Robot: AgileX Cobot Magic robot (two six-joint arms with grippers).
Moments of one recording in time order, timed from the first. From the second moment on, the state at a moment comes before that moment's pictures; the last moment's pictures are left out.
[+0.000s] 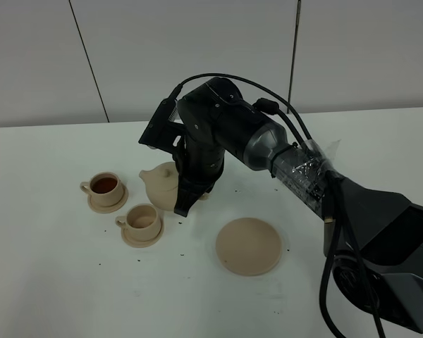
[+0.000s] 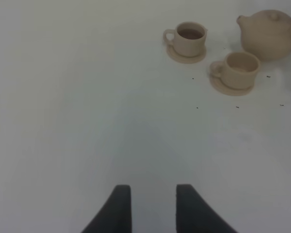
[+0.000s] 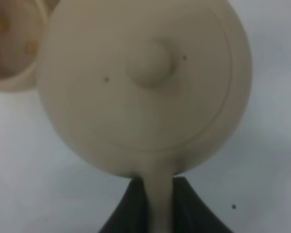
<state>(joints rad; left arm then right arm) 0.09 -0.01 -0.51 0.00 1.04 0.02 0.71 2.59 -2.55 -0.04 1.23 -0.56</state>
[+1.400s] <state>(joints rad) 0.09 -0.01 -0.51 0.00 1.04 0.02 0.75 2.21 -1.99 -0.18 1.23 -0.47</state>
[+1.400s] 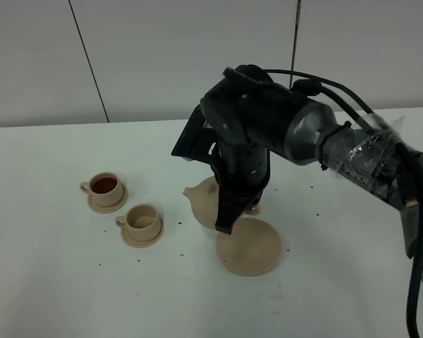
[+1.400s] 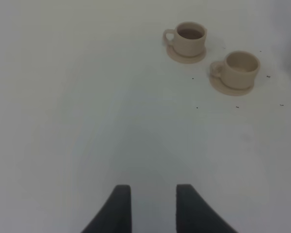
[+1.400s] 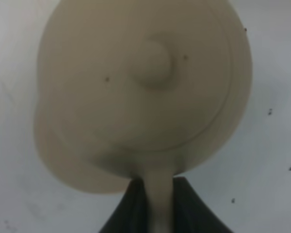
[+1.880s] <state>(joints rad) 0.09 -0.01 -0.51 0.00 1.04 0.02 0.82 2.25 -1.99 -0.37 1.21 -0.47</state>
